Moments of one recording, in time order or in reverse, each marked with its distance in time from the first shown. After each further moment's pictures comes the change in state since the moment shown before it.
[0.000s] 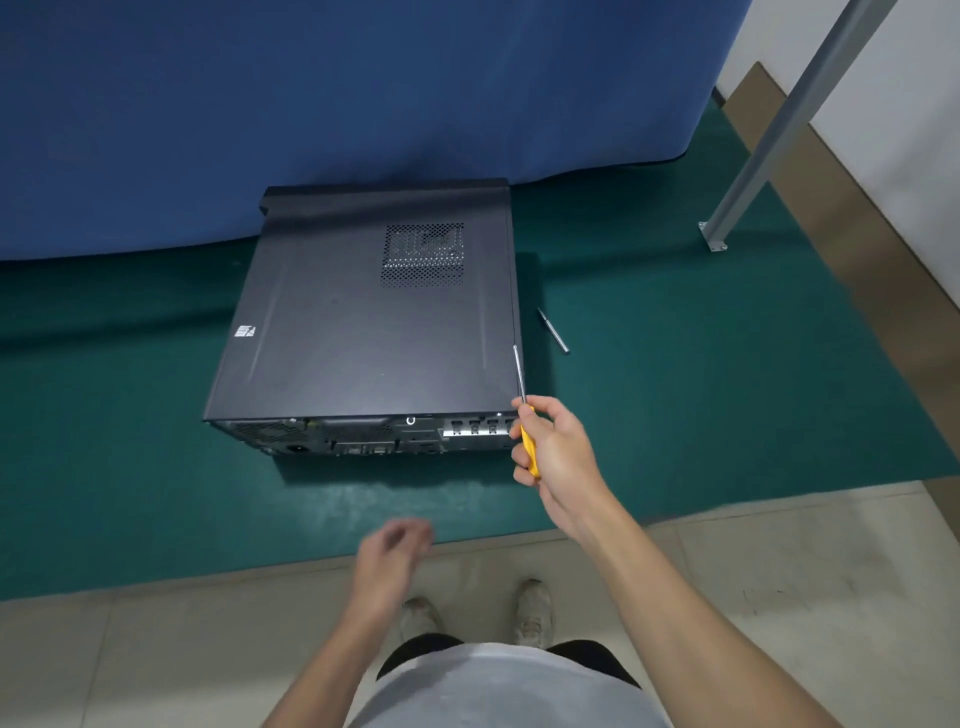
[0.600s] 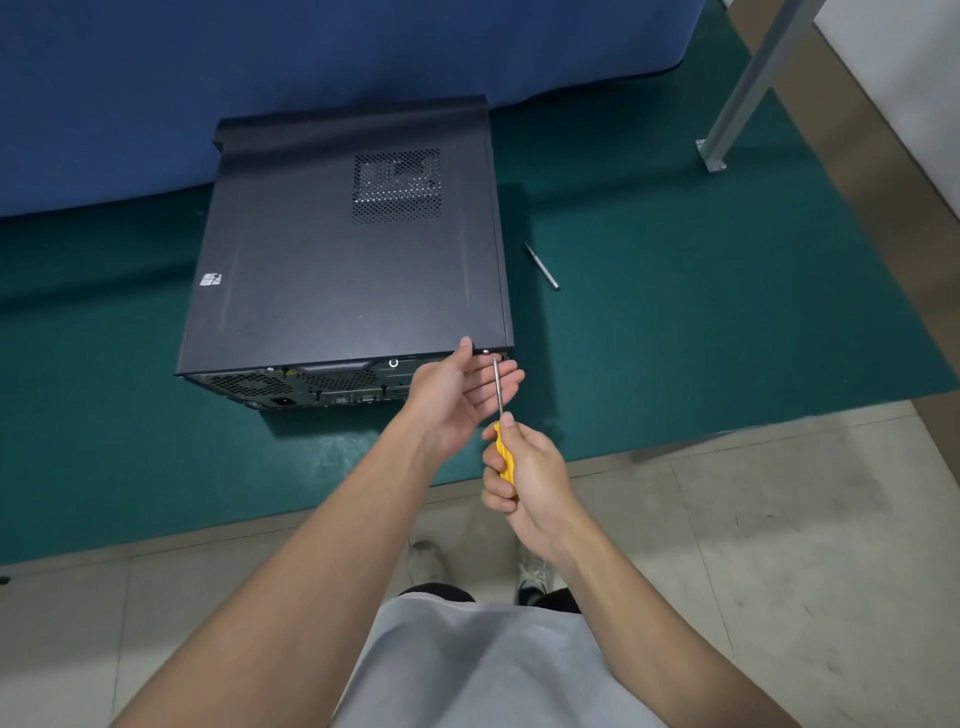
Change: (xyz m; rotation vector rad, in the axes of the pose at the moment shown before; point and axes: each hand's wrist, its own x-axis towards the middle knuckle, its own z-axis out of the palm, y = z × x) left_hand 0.033 0.101 0.060 -0.659 -0.359 -0.213; right_hand -0.039 0.065 -0.001 0.247 -0.070 0.202
